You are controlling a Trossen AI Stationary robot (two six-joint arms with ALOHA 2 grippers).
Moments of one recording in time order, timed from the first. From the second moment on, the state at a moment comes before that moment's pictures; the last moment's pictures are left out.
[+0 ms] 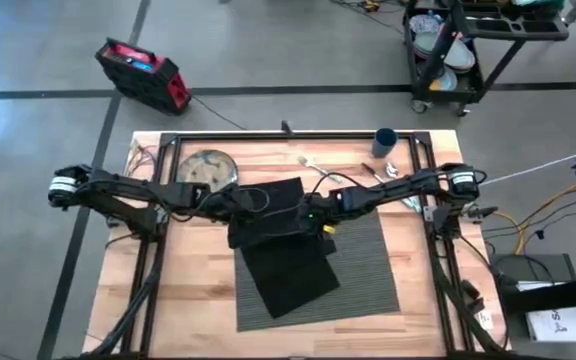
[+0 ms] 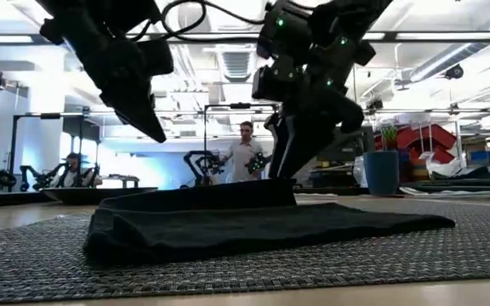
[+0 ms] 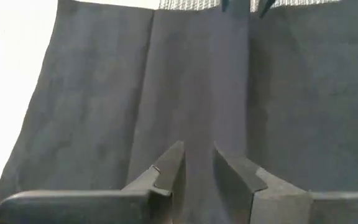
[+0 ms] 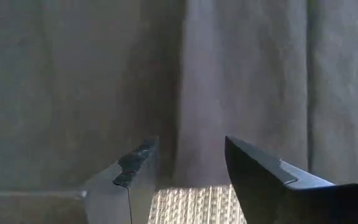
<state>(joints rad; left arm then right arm) 0.00 1.24 0.74 -0.37 -0.10 -0.24 -0.02 1.84 1.15 -0.38 -0.08 -0.23</state>
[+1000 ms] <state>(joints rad) 0.00 1.24 0.73 -0.33 -0.09 -0.22 -0.08 1.58 1.48 -1.02 -0.10 0.14</state>
